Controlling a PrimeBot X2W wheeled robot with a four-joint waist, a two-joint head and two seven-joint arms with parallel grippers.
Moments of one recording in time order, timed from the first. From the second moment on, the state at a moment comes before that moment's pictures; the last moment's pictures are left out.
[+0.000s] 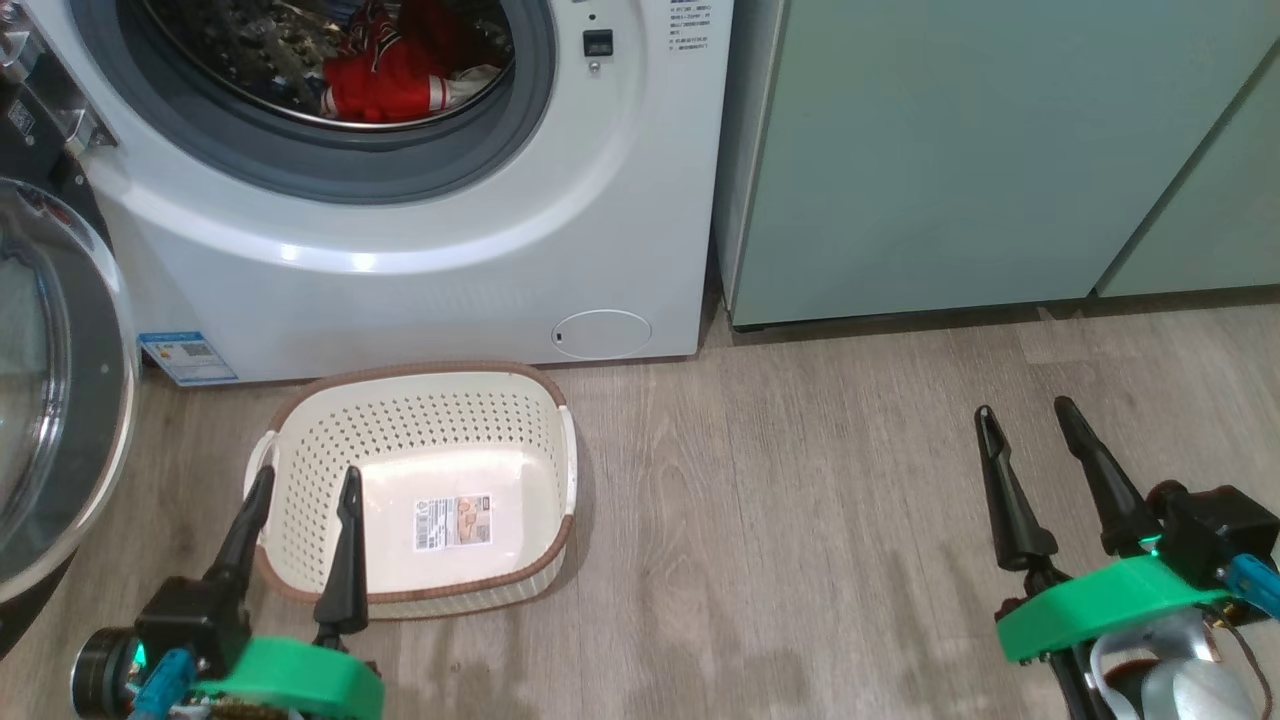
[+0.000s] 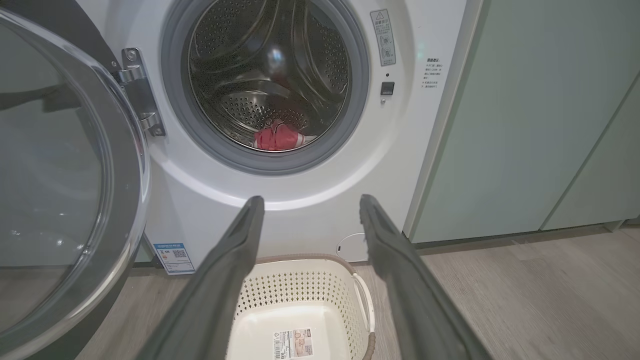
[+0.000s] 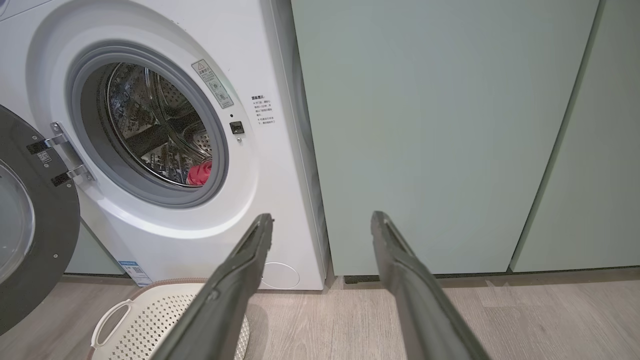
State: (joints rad) left arm 0.13 0.22 -0.15 -0.07 -0.28 0.12 -0.23; right arm 0.07 -0.05 -0.04 -0.05 0.23 0.13 -0.08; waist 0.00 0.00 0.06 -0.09
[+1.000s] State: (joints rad) left arm 0.11 0.23 -0.17 -0.08 -0.29 0.14 -0.23; right arm 0.07 -0.05 -0.06 -0.05 0.24 0.13 -0.09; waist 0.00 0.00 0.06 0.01
